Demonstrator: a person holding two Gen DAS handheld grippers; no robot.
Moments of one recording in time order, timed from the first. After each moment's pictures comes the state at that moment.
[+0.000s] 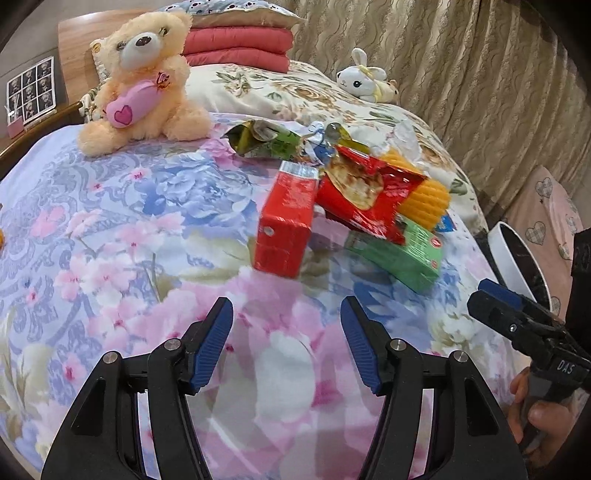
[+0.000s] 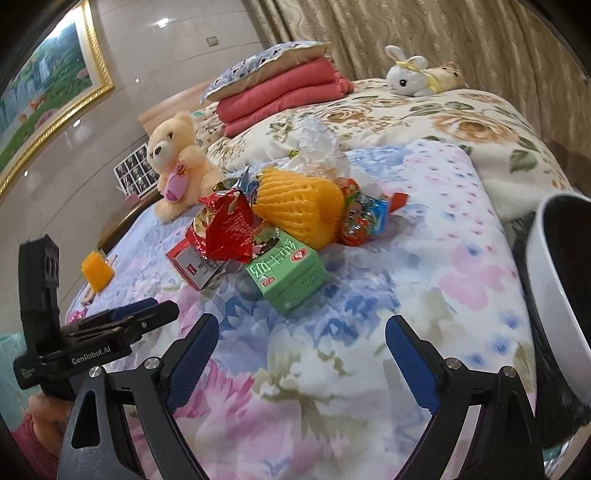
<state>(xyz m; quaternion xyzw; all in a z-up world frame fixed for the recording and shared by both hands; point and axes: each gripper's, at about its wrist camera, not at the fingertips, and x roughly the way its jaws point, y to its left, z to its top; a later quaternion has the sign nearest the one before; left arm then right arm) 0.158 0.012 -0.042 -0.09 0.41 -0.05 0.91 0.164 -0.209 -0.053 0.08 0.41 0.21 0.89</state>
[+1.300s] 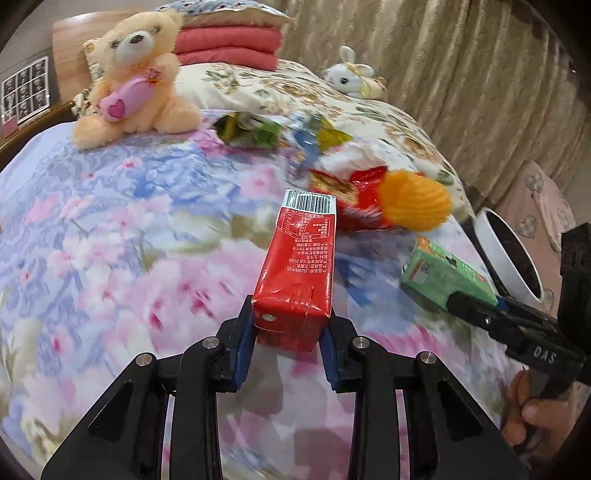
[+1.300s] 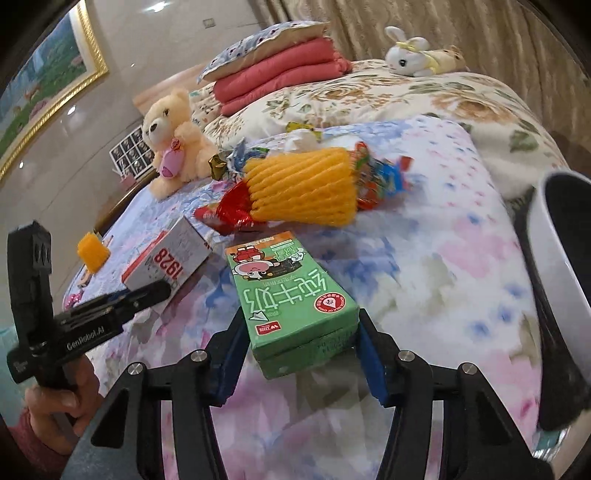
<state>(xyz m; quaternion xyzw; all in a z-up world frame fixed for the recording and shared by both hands) 0.131 -0.003 -0.047 -0.09 0.41 -0.08 0.91 0.139 -0.223 -0.061 0.08 0.44 0.20 0.87</state>
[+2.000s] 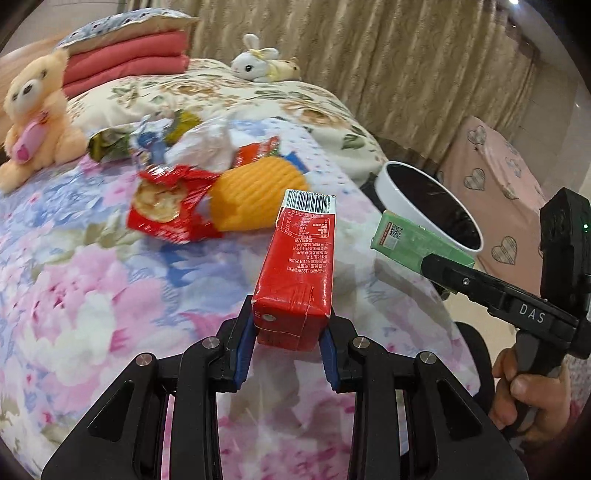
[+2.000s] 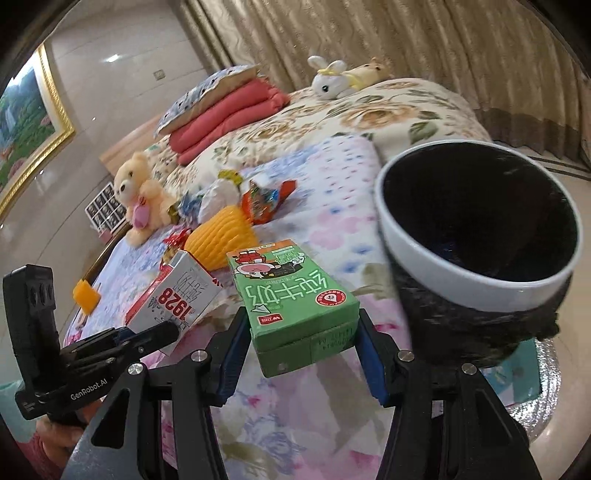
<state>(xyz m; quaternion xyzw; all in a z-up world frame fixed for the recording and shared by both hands) 0.113 -0.106 -0.029 -0.03 0.40 -0.20 0.89 0.093 -0.318 -0.042 0.15 0.40 0.12 0.90</state>
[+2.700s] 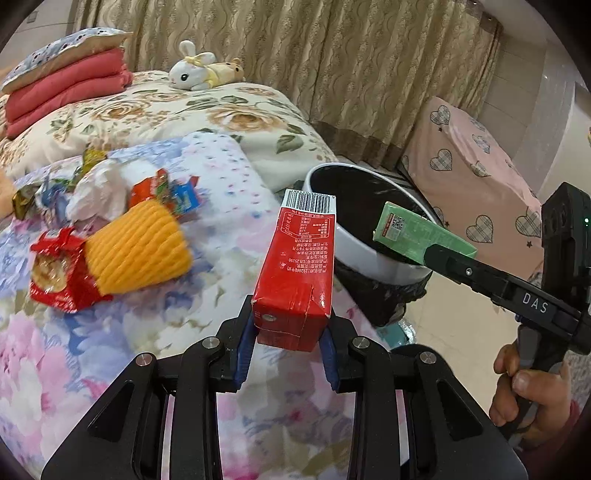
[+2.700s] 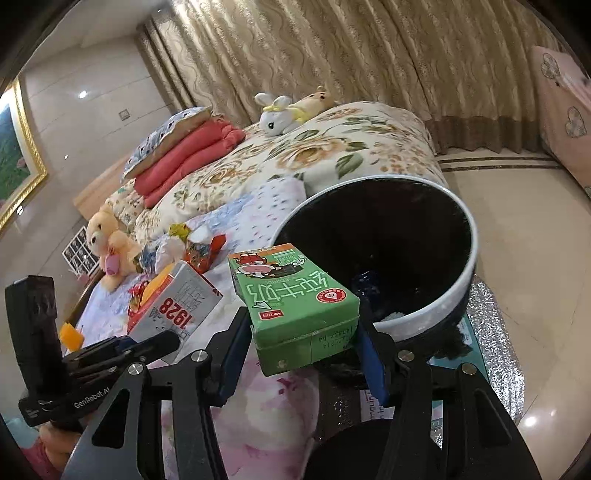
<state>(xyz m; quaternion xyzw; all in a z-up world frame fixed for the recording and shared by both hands) 0.133 -0.193 -0.010 0.00 0.39 -0.27 0.88 0.078 -0.400 -0.020 0.18 0.36 0.04 0.91</state>
